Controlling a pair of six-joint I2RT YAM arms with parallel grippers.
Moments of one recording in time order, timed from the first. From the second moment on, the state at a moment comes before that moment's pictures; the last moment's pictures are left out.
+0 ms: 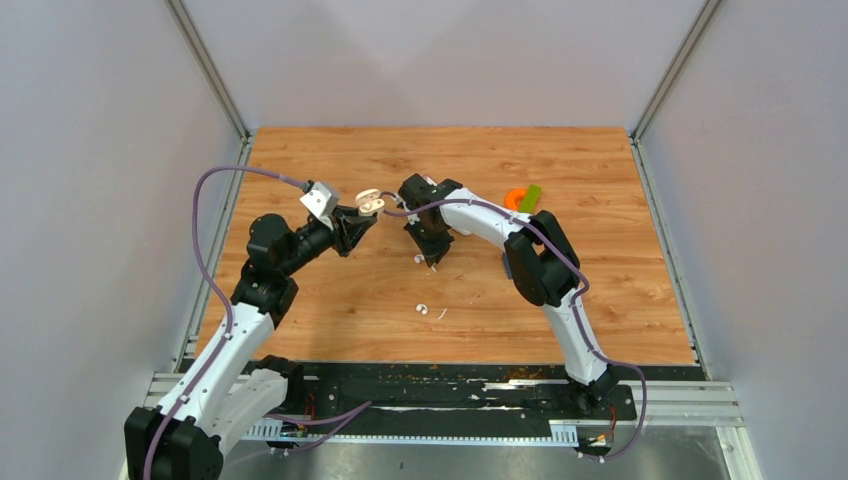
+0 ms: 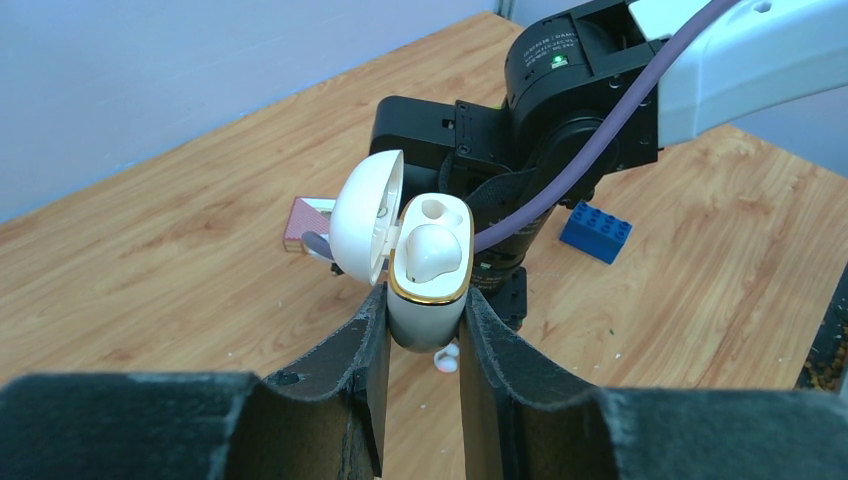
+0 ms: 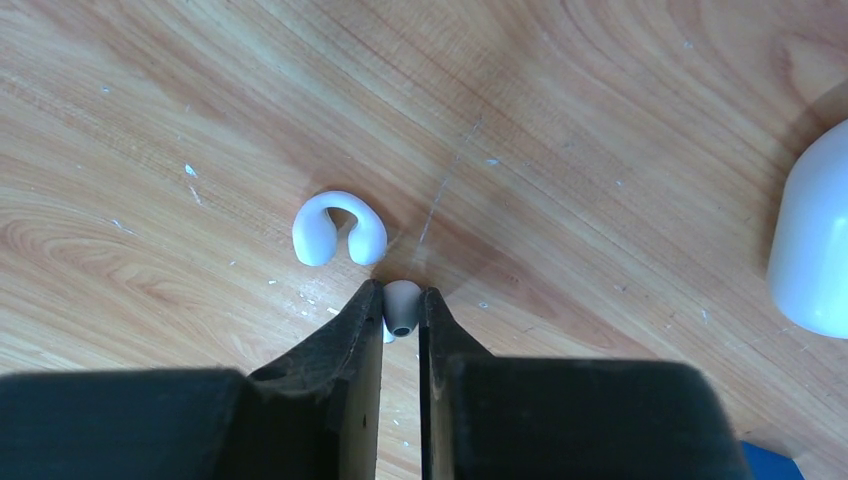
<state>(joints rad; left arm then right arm) -0.27 0.85 0.62 0.23 0.54 -0.06 0.74 2.27 1.86 -0.93 -0.05 0.13</state>
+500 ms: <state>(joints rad) -0.27 0.97 0.64 0.33 0.55 -0.10 0.64 1.87 1.76 -0.84 -0.04 0.12</state>
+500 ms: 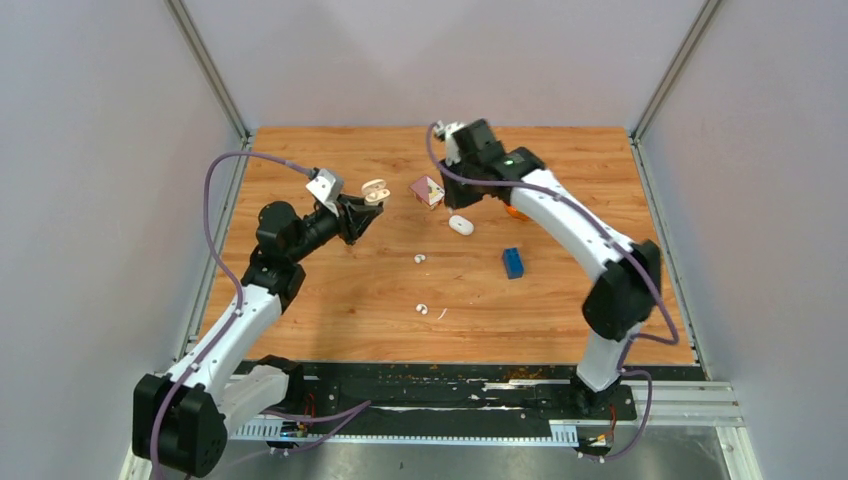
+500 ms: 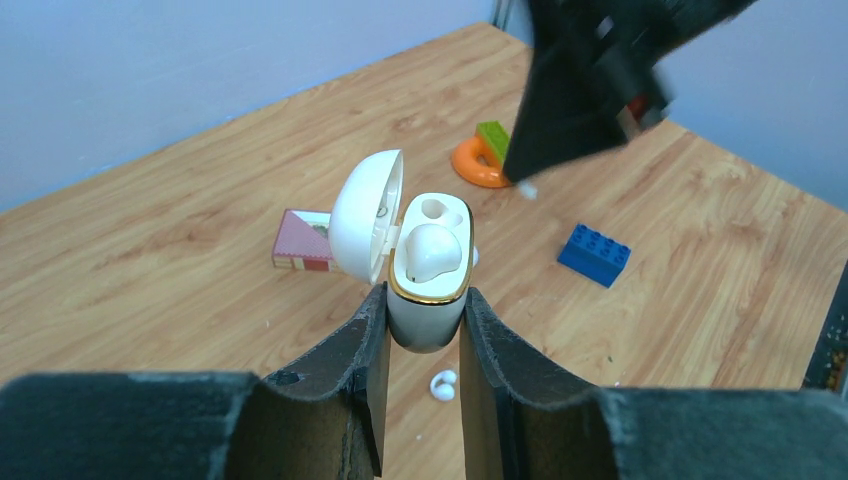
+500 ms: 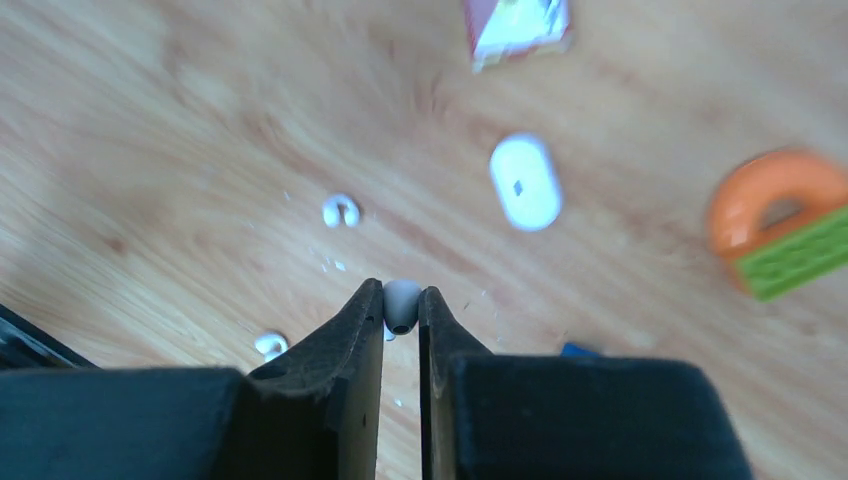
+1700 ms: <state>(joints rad) -0.38 1.15 0.86 0.56 0.48 -0.31 0.83 1.52 1.65 -0.03 0.13 -0.02</state>
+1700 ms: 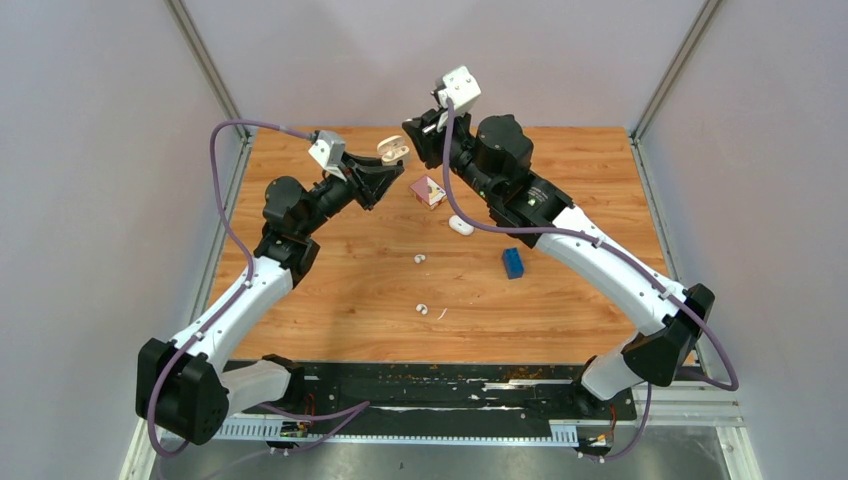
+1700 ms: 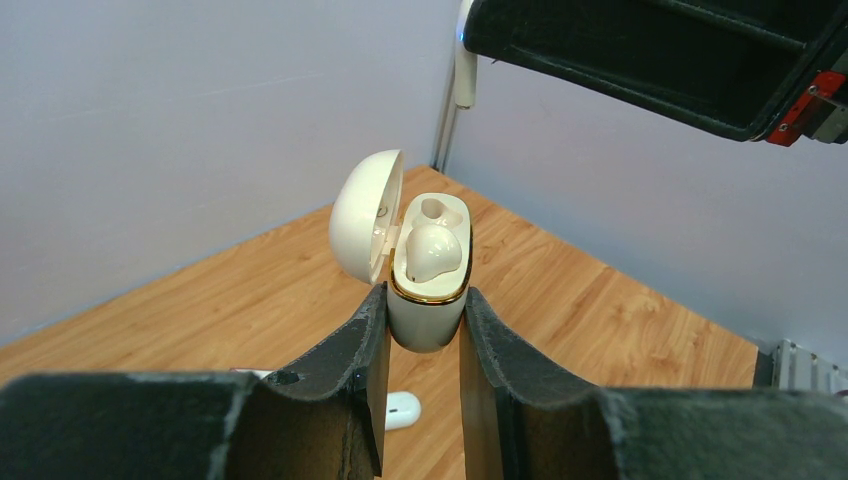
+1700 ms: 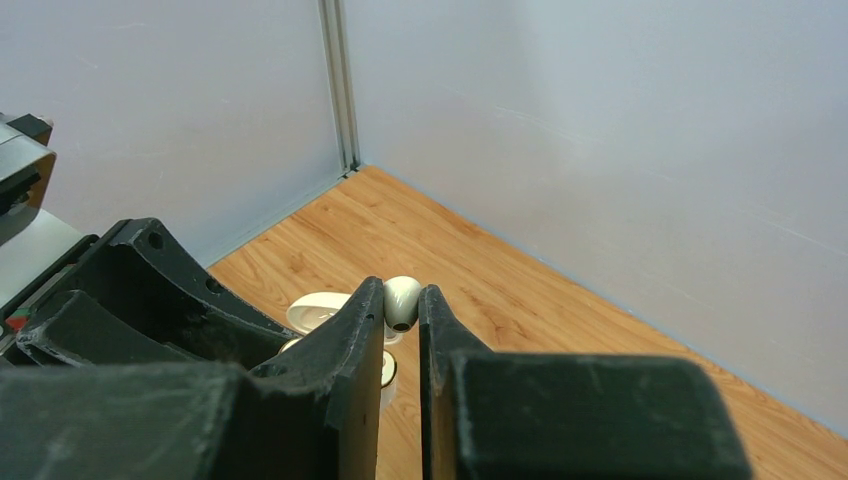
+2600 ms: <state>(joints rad) -0.38 1.15 0.86 0.56 0.47 -0.35 0.86 1.52 1.58 -0.01 0.13 -0.03</state>
